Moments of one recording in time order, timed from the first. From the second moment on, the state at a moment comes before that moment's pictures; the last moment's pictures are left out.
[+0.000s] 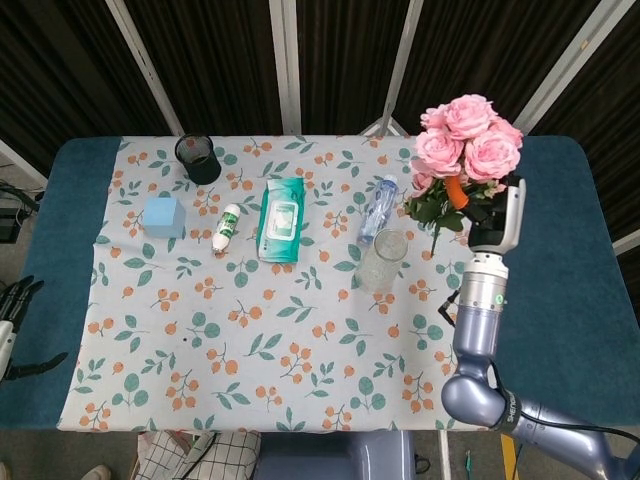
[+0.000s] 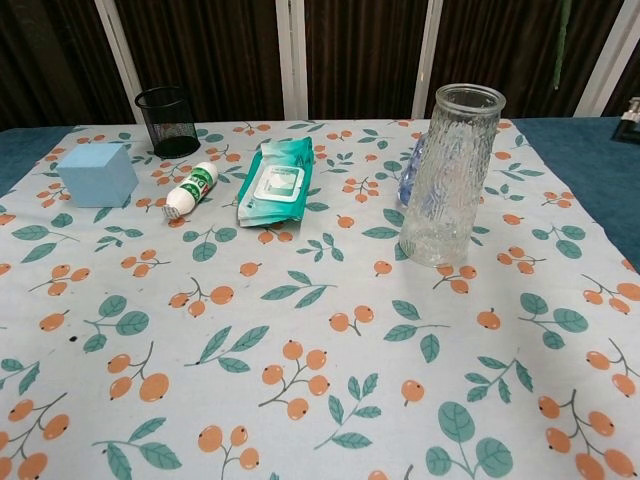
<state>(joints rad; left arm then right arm) -0.08 -1.05 -0.02 -1.59 1.46 1.40 -0.15 0.63 -1.62 0.78 -1.75 -0.93 1.41 0.62</state>
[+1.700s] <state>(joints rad) -0.10 -1.05 -0.02 -1.61 1.46 1.38 -0.14 0.62 -1.73 0.74 -1.70 -0.88 1.39 0.59</state>
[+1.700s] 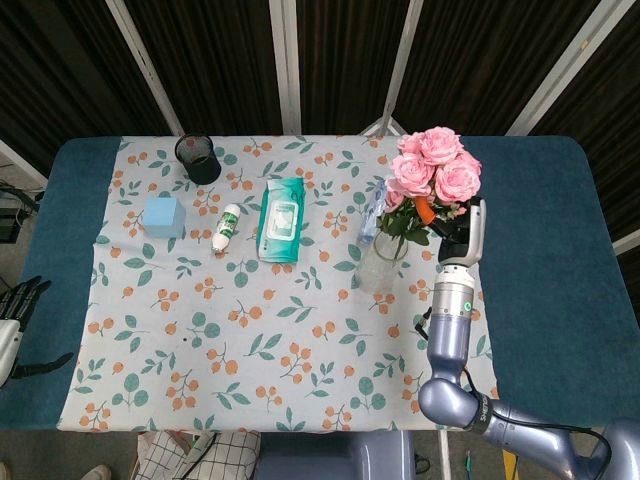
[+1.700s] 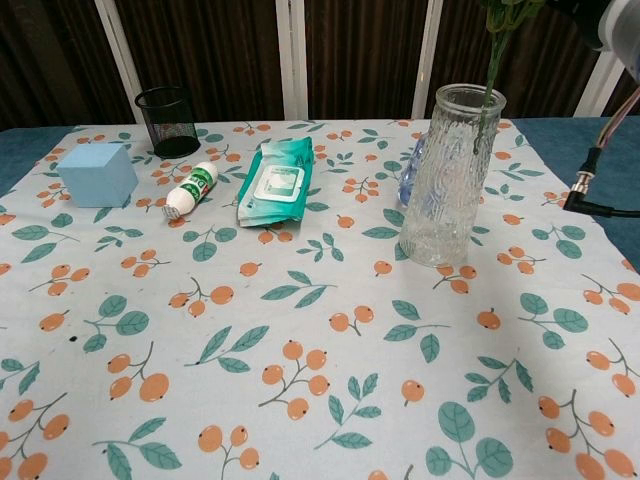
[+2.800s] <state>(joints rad) -0.10 -1.05 -0.01 -1.61 1.47 1.38 -0.15 0.59 -1.80 0.66 -1.66 -0.89 1.40 0.48</state>
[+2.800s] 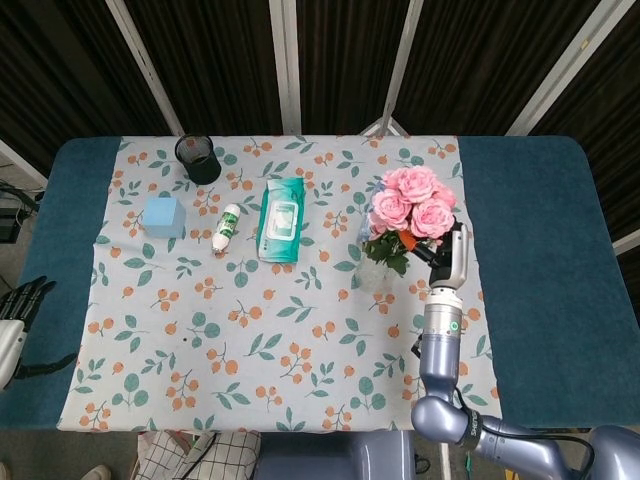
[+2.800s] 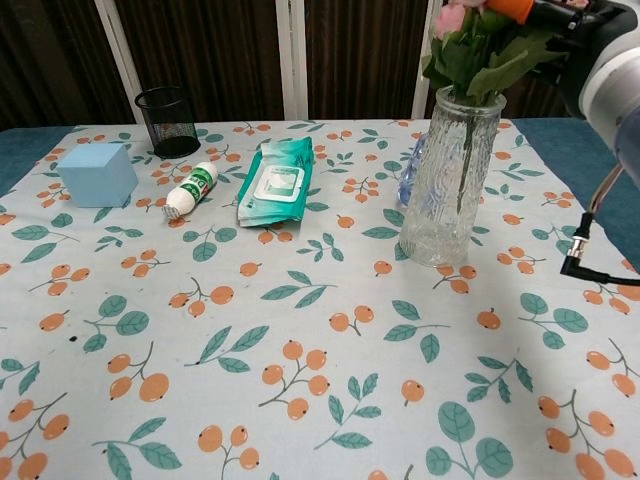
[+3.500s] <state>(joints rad) -0.10 -1.05 -0.01 -1.61 1.47 1.38 -0.16 0.60 -1.82 0.69 -1.61 -0.86 1.35 0.44</state>
